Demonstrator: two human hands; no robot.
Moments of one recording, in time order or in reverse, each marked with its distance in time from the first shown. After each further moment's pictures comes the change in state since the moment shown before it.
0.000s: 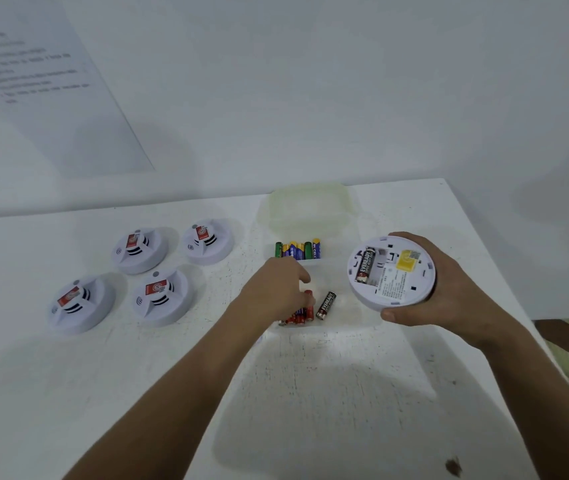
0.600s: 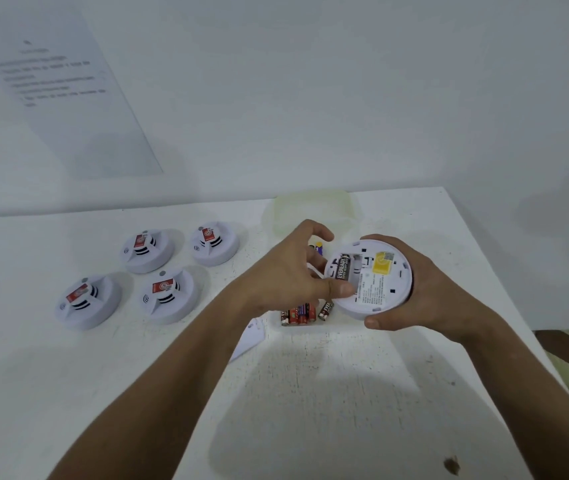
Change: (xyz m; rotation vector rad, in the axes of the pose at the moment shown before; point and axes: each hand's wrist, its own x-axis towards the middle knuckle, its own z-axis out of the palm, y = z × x) left_hand -0.041 0.020 -0.037 -0.731 -0.024 0.217; right_hand 0.009 -0.016 0.018 0.029 -0.153 -0.045
